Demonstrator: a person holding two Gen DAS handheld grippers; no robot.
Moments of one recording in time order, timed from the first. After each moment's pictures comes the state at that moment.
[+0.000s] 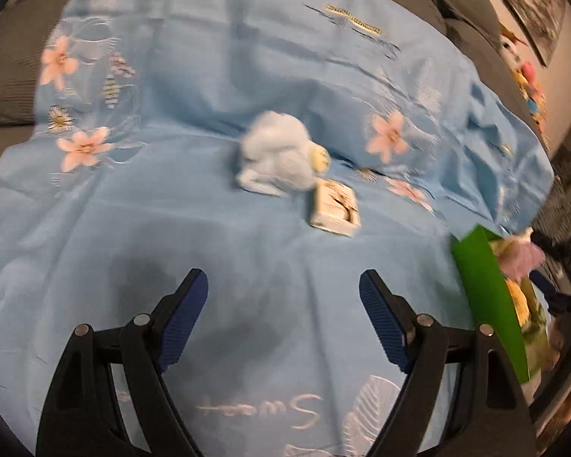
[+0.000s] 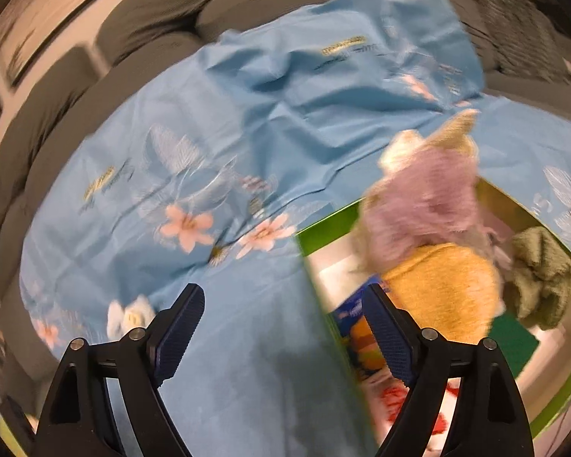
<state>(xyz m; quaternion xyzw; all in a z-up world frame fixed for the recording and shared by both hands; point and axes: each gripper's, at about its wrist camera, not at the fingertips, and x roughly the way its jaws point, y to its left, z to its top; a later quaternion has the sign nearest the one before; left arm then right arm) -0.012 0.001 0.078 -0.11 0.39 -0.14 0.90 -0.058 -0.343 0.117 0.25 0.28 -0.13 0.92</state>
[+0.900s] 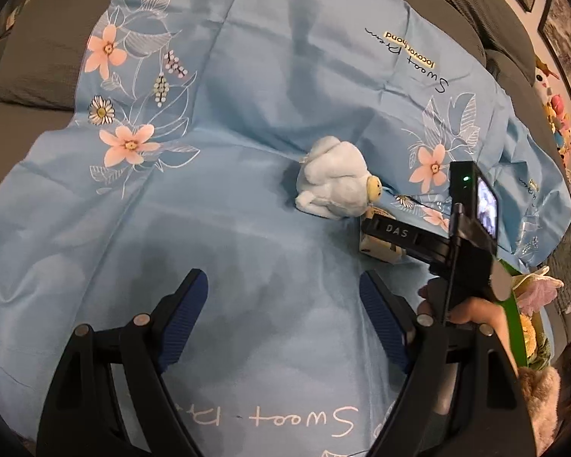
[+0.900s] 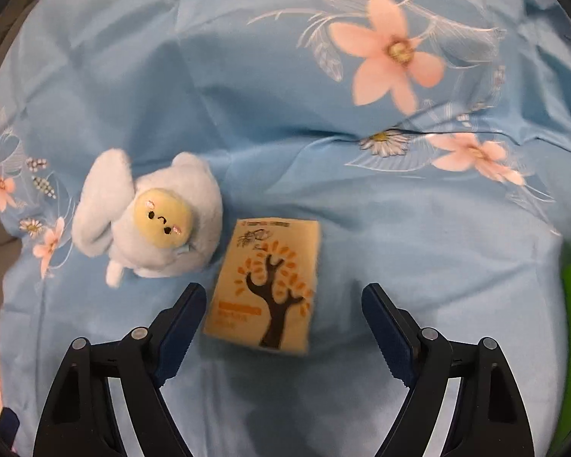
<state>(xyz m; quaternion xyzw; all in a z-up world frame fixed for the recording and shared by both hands) -0.002 0.046 0.085 -0.14 0.38 -0.07 0.91 0.139 -0.167 0.018 0.09 0.47 -0.01 0.88</state>
